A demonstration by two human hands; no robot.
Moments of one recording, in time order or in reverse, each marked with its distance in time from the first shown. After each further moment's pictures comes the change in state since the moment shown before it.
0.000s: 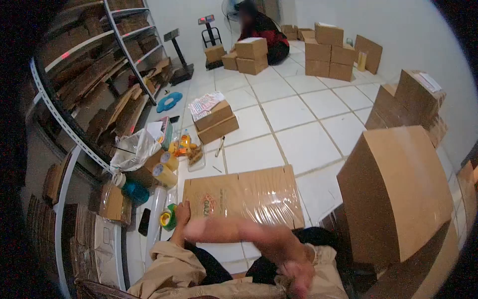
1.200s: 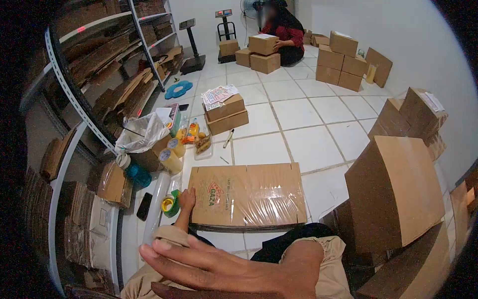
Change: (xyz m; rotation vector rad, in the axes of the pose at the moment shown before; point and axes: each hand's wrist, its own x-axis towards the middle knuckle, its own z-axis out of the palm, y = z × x) left_hand 0.000 -0.002 -0.004 -0.113 -0.014 -0.053; right_hand 0.035 -0.040 0.091 0.038 -0.255 0.535
